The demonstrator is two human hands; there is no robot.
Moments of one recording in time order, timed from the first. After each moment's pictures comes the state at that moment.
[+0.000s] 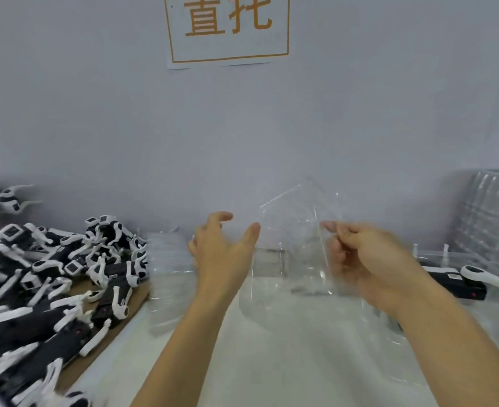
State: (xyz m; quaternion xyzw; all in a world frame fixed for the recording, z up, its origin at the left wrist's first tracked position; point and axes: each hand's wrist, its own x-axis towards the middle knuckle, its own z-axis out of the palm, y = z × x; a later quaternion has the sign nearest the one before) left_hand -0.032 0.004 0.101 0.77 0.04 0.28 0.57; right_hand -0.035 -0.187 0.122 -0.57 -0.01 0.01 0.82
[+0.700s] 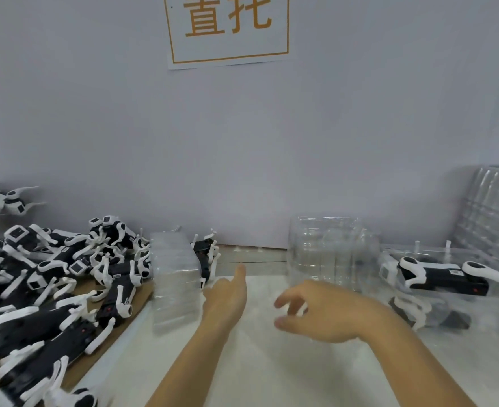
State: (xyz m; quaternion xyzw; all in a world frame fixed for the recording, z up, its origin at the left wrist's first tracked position) left_hand -0.004 0.017 0.028 0.82 0.20 0.06 0.53; right_hand -0.045 -0.159 0.085 -0.95 -0.20 0.13 0.22
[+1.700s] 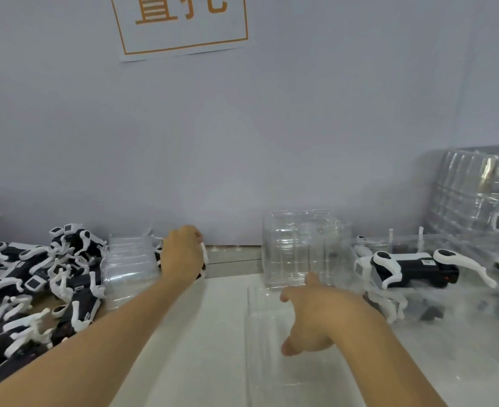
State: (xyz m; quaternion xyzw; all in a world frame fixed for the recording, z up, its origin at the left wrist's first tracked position) left_hand 0.084 0.044 0.059 0.92 0.10 0.31 0.22; right_hand -0.044 -0.180 0.090 -0.98 -0.08 0.19 0.06
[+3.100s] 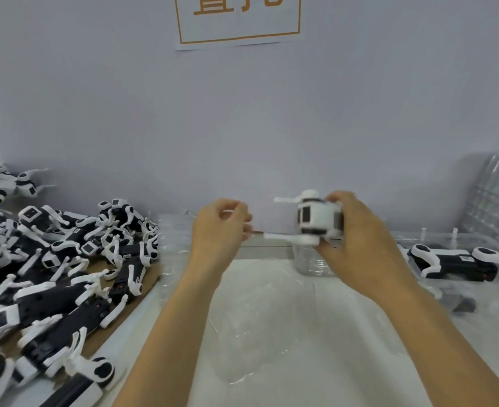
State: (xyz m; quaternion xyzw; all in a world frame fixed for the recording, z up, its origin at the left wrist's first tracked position) left_hand -0.036 0.025 0.111 0.73 0.03 0.24 0.64; right_hand -0.028 -0.181 0.089 -0.87 -0.16 -0.32 0.34
